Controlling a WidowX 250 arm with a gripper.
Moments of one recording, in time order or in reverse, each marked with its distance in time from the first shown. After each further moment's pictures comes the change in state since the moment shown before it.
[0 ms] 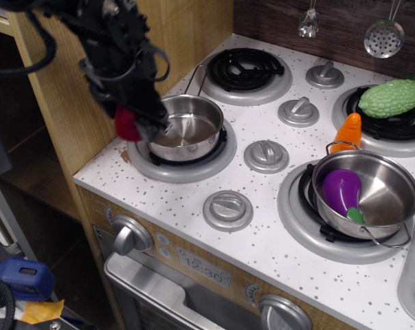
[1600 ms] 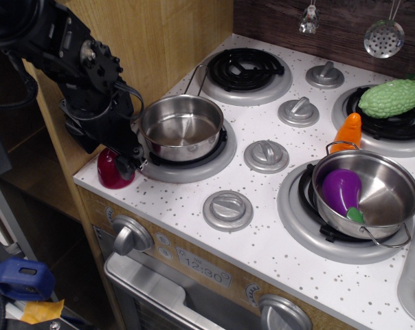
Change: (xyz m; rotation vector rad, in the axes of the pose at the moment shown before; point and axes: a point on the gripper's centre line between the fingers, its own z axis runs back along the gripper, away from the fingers) arm -0.057 0.007 -0.035 -0.008 0.112 0.045
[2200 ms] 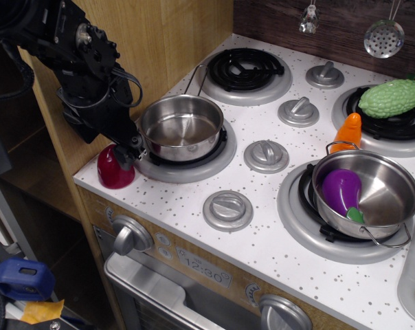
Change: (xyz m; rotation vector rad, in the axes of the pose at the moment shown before) arm 0.006 0.002 0.018 -0.006 -0.011 -0.019
